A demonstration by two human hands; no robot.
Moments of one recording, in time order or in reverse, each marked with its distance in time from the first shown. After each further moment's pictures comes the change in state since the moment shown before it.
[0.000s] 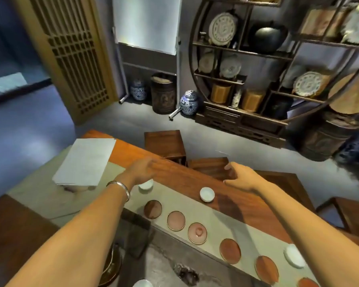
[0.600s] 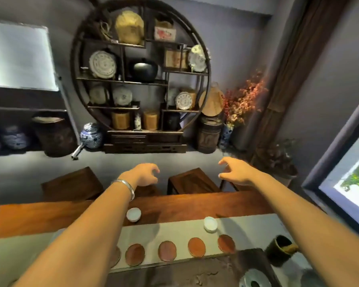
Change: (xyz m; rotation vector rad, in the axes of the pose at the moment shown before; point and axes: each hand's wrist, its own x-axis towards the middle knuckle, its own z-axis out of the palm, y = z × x) left_hand 0.016 0.244 0.070 0.389 -0.406 0.472; right_hand -0.230 0.088 -0.101 0.058 0.258 0.482
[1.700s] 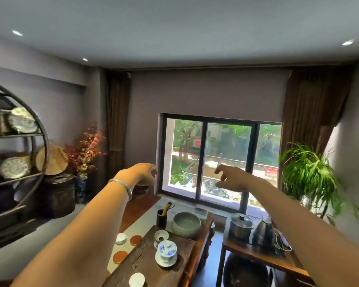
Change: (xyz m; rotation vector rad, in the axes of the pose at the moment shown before) left_hand -0.312 0.146 -0.088 0.156 -0.084 0.952; right_hand -0.525 -0.243 -0.016 -0.034 0.475 0.865
